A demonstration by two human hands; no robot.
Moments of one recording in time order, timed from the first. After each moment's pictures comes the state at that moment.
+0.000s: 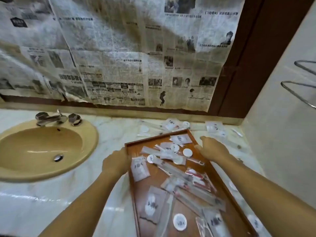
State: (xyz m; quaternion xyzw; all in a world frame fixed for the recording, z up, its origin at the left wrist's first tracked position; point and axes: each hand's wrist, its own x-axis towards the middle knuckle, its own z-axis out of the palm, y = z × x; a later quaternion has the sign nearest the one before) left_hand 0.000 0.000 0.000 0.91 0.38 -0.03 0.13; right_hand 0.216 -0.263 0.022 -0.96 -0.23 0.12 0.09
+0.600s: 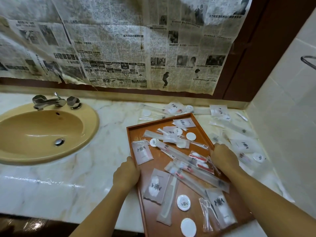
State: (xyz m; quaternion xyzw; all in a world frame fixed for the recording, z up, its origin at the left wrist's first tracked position) left_hand -0.043 -0.050 -0.078 0.88 0.41 -0.05 0.24; right_hand 0.186 -0.304 -0.076 -0.99 -0.12 0.06 0.08
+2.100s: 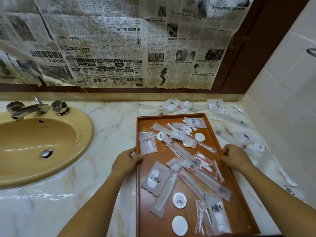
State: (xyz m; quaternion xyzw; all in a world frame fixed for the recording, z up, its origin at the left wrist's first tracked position) left_hand -0.014 0.048 -0.109 0.87 0.29 -0.04 0.39; right_hand 0.167 -0.317 -0.067 -0.98 -0.07 0.12 0.16
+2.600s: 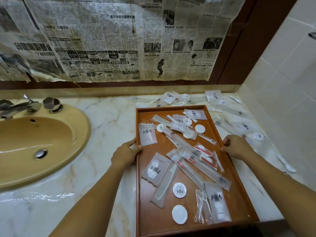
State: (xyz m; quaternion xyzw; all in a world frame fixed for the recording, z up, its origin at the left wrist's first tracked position) left_hand -0.004 0.058 -0.107 0.86 0.31 -0.06 0.40; right_hand 0.168 -0.316 -0.067 -0.97 -0.05 0.14 0.17
